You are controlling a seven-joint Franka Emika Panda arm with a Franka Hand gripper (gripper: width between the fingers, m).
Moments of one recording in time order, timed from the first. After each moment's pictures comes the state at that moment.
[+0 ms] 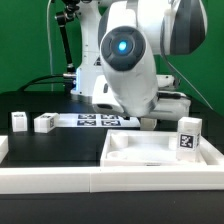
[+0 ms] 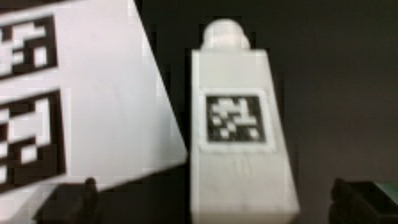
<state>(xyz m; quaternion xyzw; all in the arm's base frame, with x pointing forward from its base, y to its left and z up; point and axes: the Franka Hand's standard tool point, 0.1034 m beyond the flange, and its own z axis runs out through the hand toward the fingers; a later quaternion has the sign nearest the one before) 0.378 0.078 0.016 -0.87 0.15 0.46 0.09</state>
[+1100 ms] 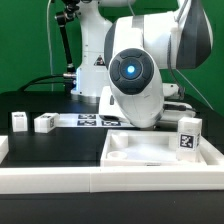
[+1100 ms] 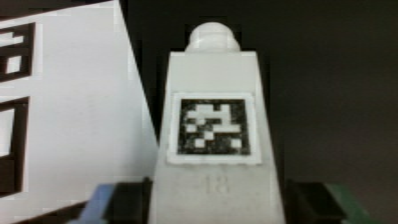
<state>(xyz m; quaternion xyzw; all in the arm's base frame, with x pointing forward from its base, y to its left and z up) 0.374 0.091 0.001 -0.87 0.15 0.47 0.08</state>
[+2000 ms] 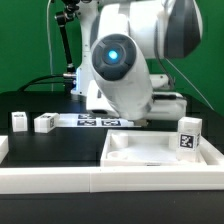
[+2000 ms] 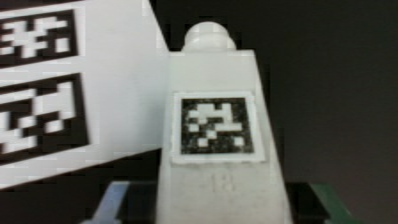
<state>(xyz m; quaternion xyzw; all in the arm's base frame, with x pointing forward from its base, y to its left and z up) 0.405 0.054 0.034 -0.88 0.13 0.45 0.12</state>
